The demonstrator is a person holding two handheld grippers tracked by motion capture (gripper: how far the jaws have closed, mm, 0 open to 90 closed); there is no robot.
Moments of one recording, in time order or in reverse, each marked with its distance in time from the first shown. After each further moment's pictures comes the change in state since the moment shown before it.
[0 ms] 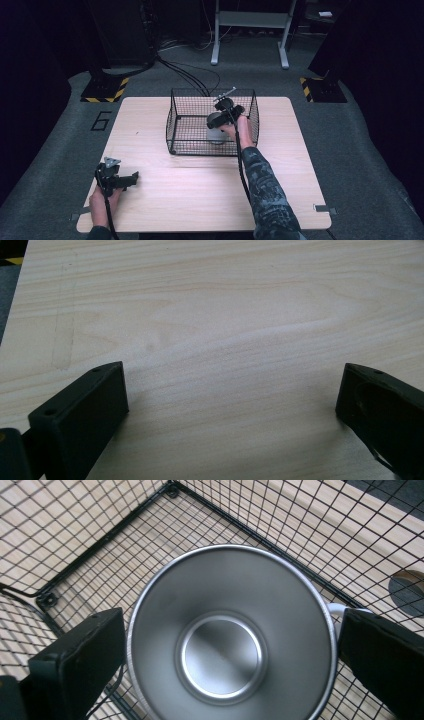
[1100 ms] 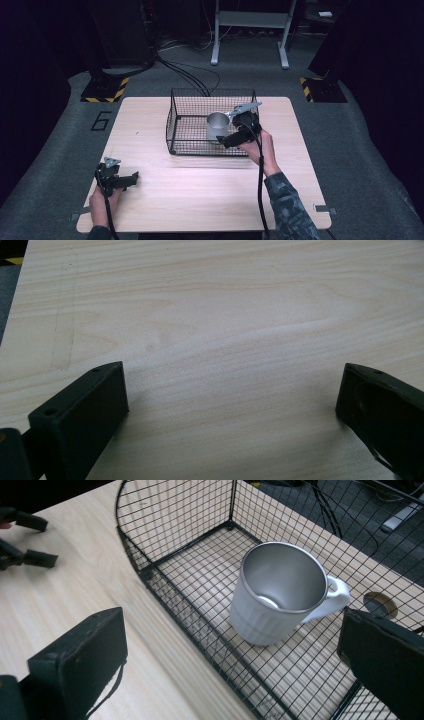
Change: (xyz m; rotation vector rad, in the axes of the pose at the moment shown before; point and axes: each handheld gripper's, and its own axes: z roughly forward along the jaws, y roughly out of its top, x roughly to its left) left arm -0.001 0.000 0.001 -0.009 0.001 -0.012; right arm 0.044 -0.063 -0.125 -0.218 0.050 -0.151
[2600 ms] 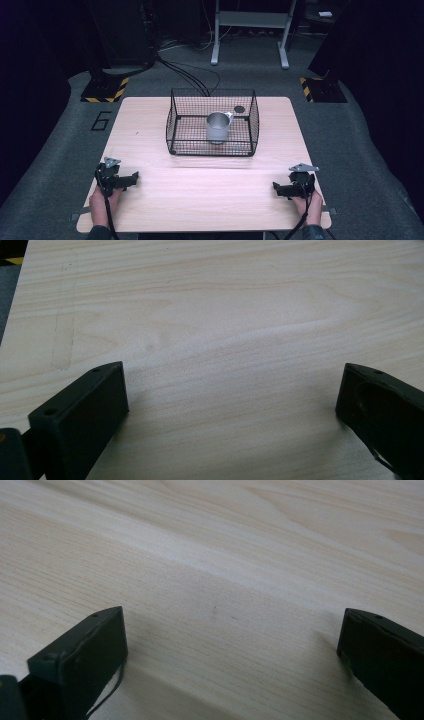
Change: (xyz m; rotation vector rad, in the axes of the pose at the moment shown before) left arm 0.000 0.000 0.000 0.000 0.000 0.000; right arm -0.048 -0.257 -0.029 0.111 -0.291 0.339
